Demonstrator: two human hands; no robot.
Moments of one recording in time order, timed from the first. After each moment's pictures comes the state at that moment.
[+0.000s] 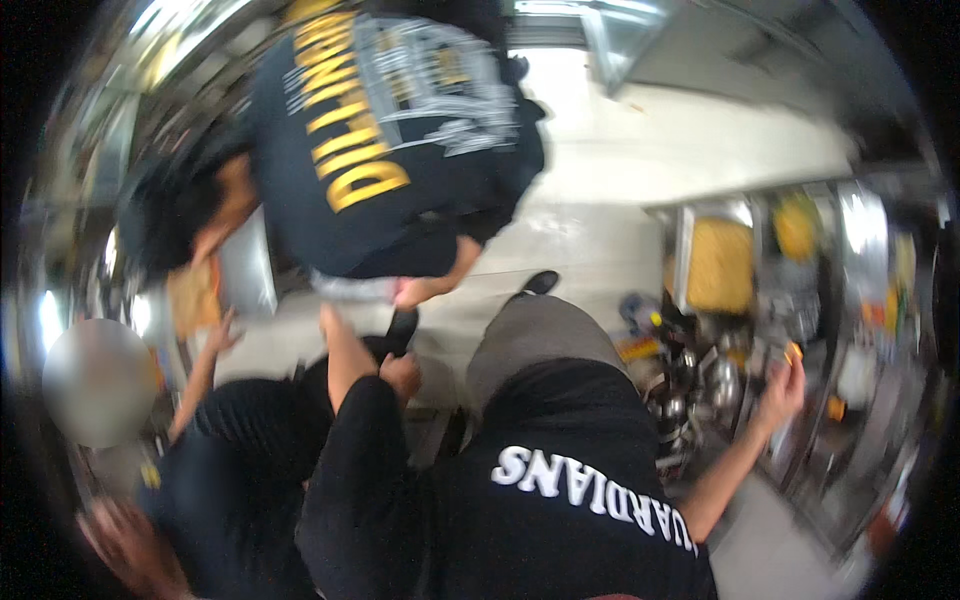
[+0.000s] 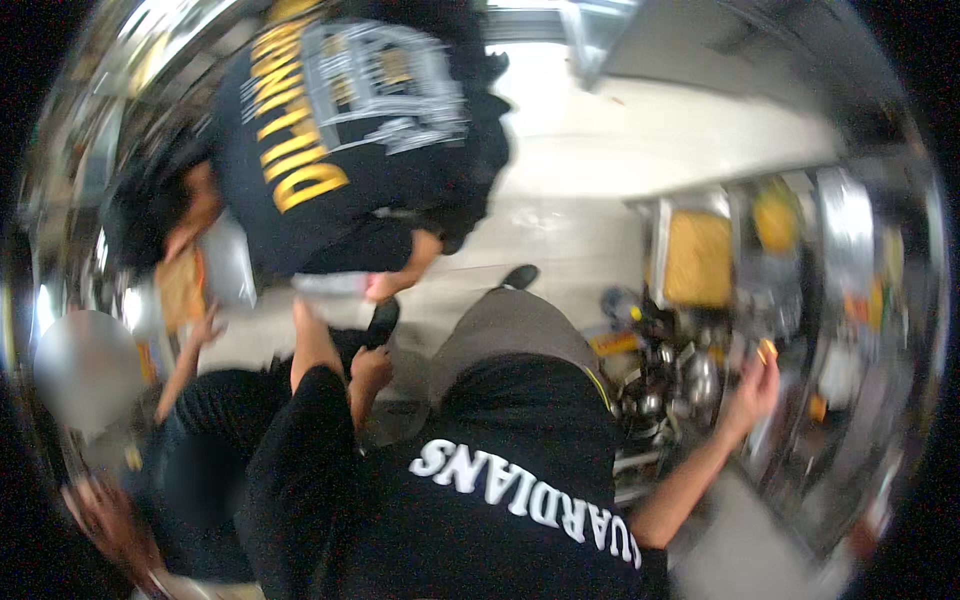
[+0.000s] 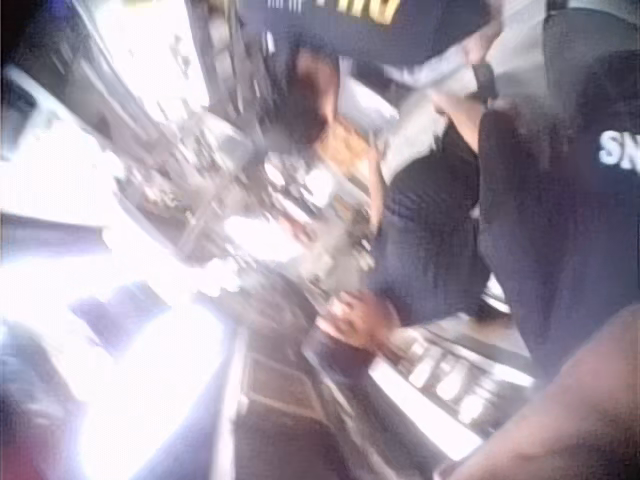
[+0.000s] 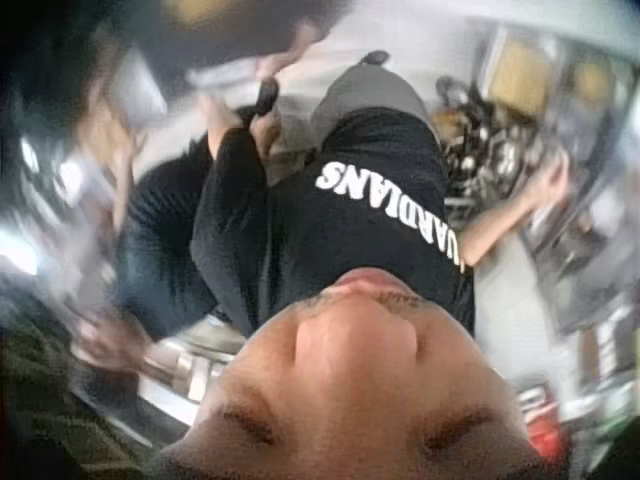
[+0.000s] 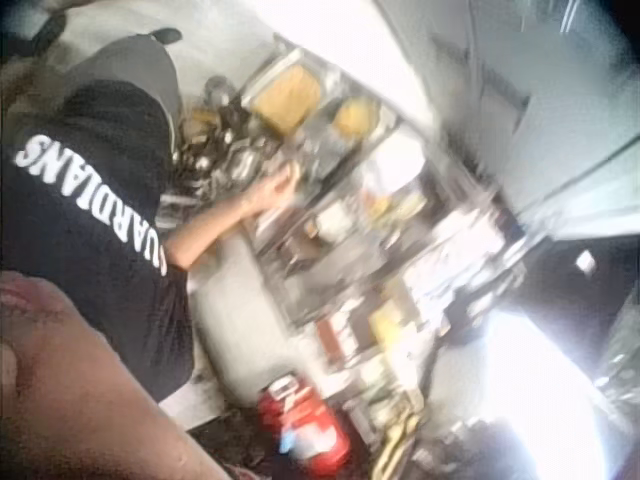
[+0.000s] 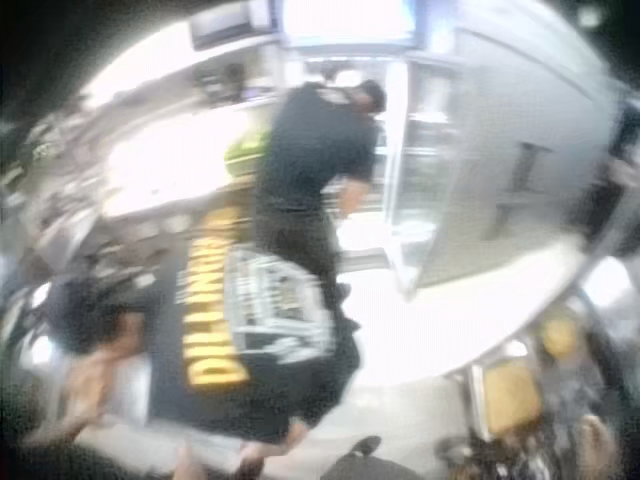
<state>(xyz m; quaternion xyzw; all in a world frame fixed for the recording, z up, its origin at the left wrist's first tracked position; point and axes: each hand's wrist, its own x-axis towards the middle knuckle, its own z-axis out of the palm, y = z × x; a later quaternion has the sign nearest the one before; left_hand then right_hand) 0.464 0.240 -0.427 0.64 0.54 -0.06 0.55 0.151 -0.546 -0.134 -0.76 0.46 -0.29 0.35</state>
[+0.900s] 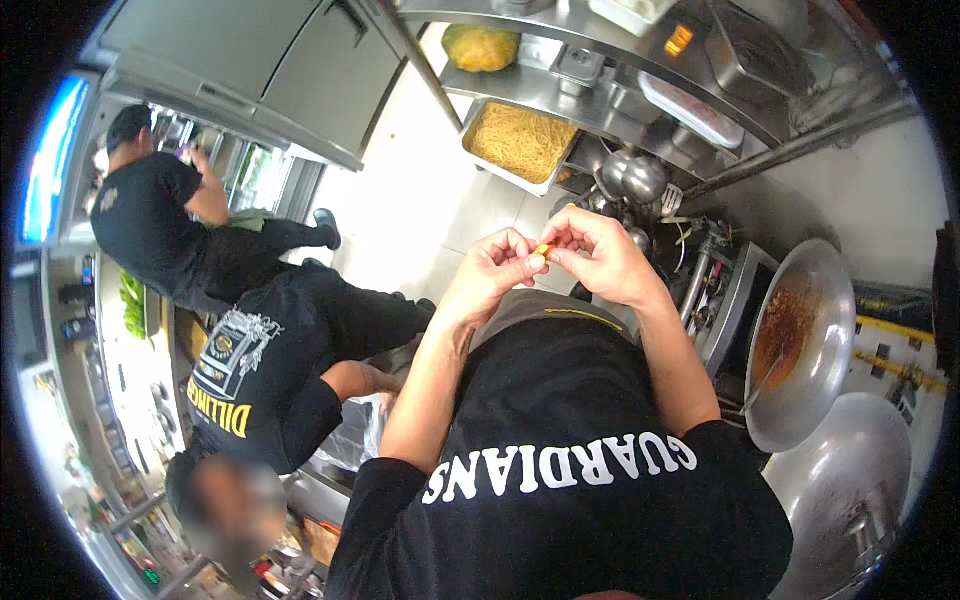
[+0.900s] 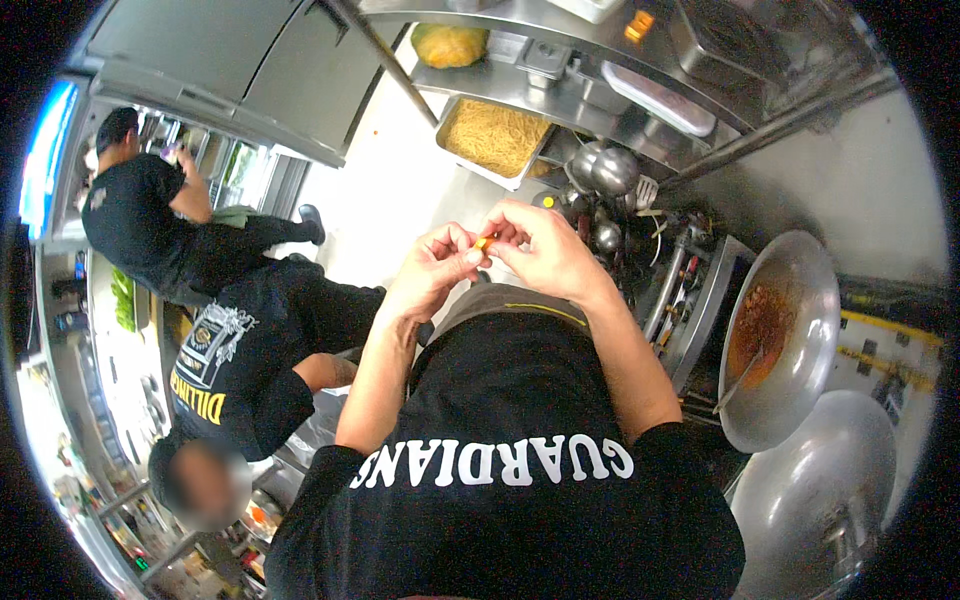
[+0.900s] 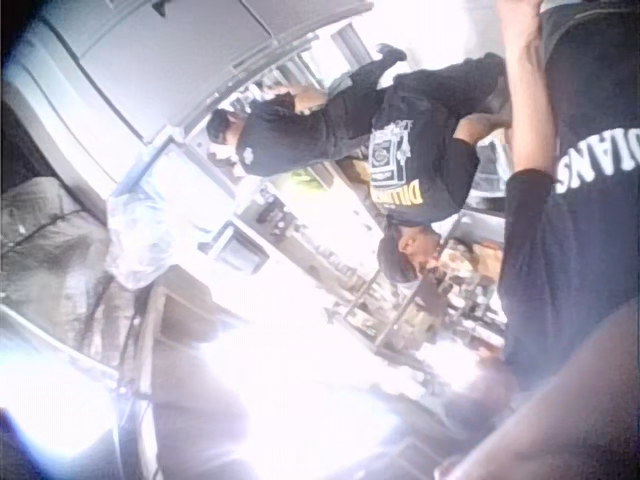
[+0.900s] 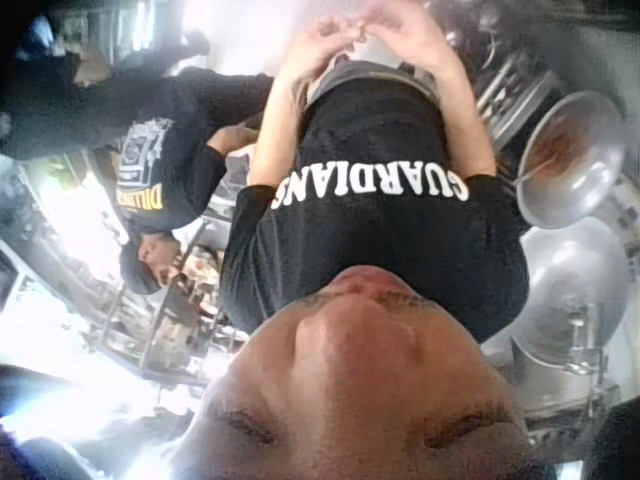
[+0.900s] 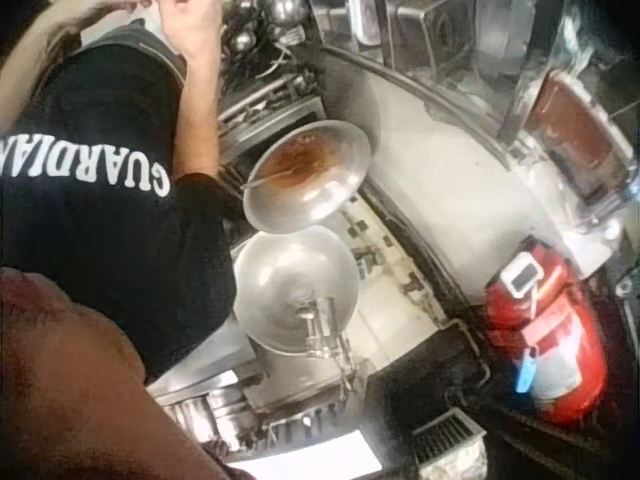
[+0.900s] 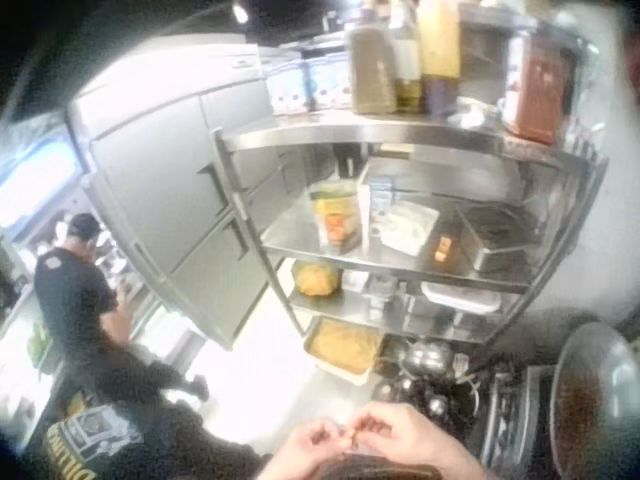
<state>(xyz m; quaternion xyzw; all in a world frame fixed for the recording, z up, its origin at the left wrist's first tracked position) 0.269 -0.377 -0.131 0.42 -0.29 -0.71 0.48 0.070 -0.454 -0.096 -0.65 0.31 -0.25 0.65</state>
